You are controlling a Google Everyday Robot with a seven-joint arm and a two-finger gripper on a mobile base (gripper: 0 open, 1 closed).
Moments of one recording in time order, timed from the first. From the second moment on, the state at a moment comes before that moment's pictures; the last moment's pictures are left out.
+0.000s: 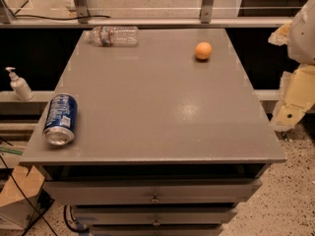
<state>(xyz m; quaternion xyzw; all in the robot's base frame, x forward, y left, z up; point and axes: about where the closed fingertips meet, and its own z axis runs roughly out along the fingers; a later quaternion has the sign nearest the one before) 0.438 -0.217 0.976 -0.60 0.78 -0.03 0.16</state>
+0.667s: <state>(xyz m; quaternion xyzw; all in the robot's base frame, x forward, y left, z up) 0.442 -0.206 0.979 -0.58 0.79 -0.03 0.17</state>
